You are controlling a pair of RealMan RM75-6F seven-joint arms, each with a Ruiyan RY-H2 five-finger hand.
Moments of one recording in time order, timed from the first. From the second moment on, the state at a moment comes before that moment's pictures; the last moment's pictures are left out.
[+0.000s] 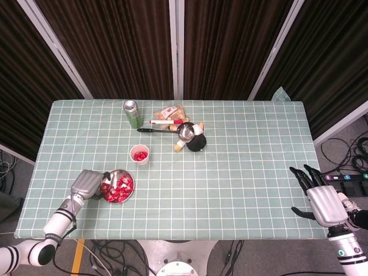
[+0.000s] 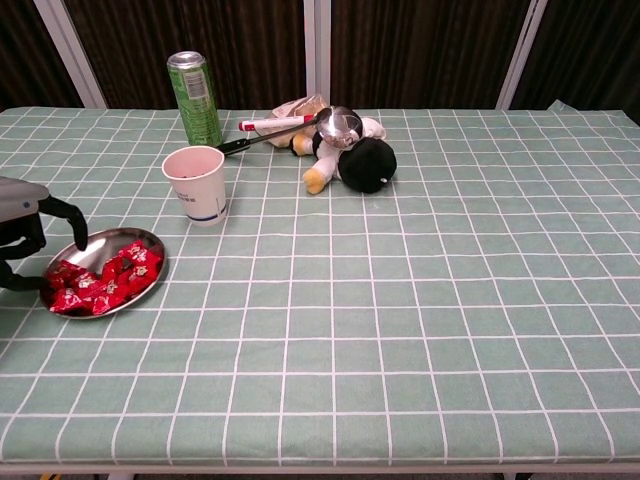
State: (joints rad) left arm -0.57 -1.37 0.01 -1.51 1.09 0.90 0.33; right arm 0.18 -1.04 0.01 -1.66 -1.61 1.37 0.00
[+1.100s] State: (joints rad) left arm -0.57 -1.44 0.00 -1.41 1.06 0.87 0.31; right arm 0.18 -1.04 0.00 -1.68 -1.61 1.37 -0.02
